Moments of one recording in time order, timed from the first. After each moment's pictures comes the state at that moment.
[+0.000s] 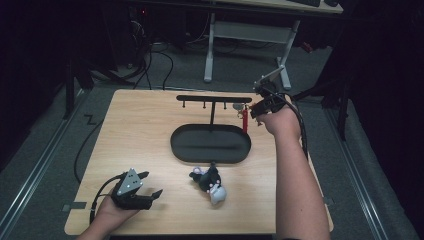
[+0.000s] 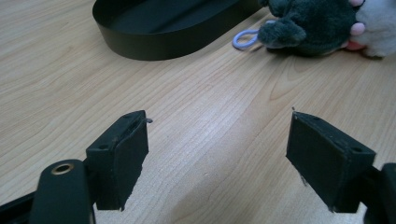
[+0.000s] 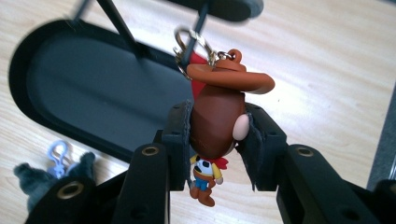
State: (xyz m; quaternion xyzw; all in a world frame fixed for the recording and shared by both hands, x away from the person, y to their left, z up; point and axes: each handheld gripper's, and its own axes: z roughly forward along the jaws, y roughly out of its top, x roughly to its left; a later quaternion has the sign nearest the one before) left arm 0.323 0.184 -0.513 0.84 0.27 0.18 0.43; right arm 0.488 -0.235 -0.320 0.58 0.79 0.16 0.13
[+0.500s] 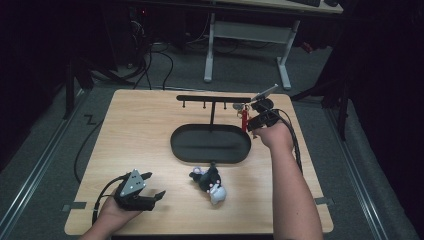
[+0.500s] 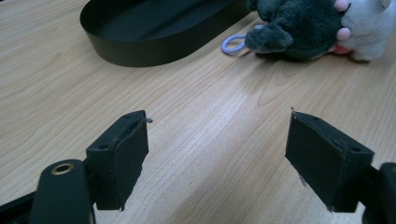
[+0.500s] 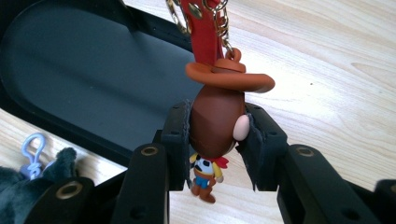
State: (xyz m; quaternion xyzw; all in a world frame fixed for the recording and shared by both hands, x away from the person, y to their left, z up) left arm 0.320 0.175 -0.512 0.84 0.26 0.17 0.44; right arm 0.491 -0.237 -0.380 0.58 0.79 0.17 0.10
